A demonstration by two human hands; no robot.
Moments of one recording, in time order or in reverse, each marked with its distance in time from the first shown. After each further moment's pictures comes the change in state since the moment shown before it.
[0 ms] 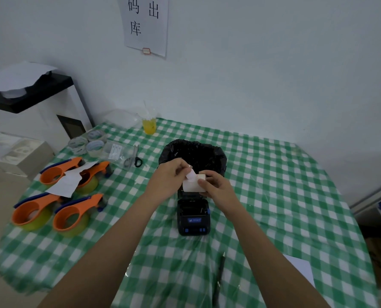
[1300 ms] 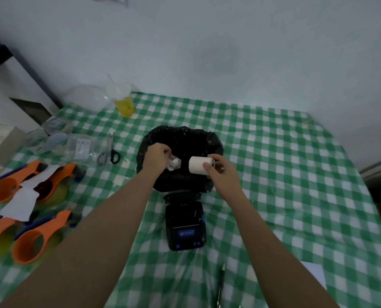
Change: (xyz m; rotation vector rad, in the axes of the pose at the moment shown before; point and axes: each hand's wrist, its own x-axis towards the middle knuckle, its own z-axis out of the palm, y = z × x) left_hand 0.175 -0.105 0.072 0.279 -0.046 -0.227; right_hand 0.117 0.044 -0.050 -0.133 0.278 0.151
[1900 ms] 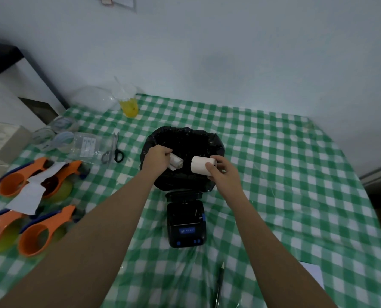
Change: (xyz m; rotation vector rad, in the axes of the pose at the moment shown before) left_hand -0.011 -0.004 -0.007 0.034 -0.054 -0.017; right_hand -0.012 -0.006 0.000 0.075 0.010 0.036
